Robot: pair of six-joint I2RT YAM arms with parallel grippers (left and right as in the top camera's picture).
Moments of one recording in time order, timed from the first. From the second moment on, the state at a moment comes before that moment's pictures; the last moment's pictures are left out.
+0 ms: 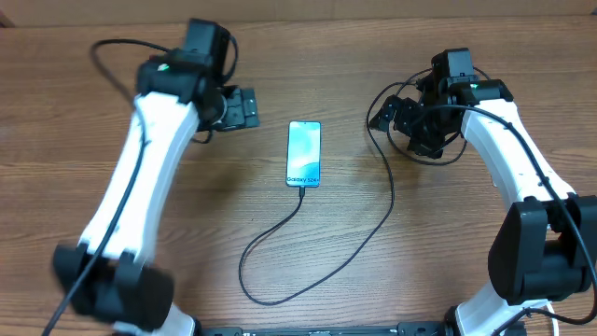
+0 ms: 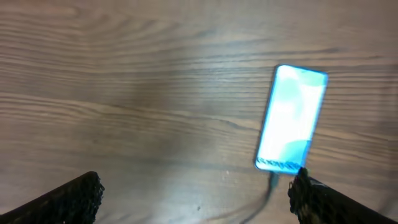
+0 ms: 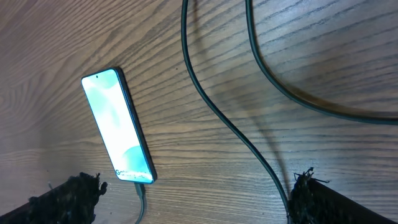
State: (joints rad) left arm -0.23 1.72 1.75 -1.23 -0.04 -0.38; right arm 0.08 1.82 1.43 -0.91 -0.38 0.46
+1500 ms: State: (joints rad) left arm -0.23 1.56 1.75 -1.30 -0.04 -0.38; right arm 0.03 1.82 1.61 -1.00 -0.54 0.39
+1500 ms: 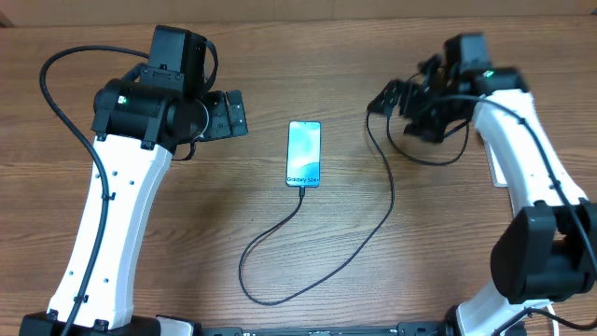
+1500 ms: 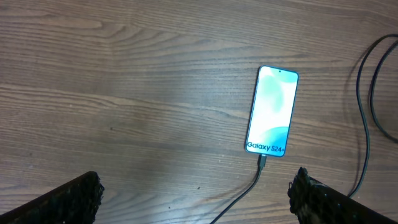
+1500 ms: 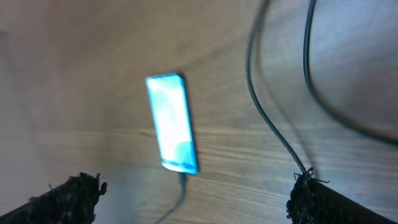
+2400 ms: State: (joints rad) left arm -0.23 1.56 1.75 -1.29 -0.04 -0.38; right arm -0.48 1.82 1.84 -1.06 -0.31 0.24
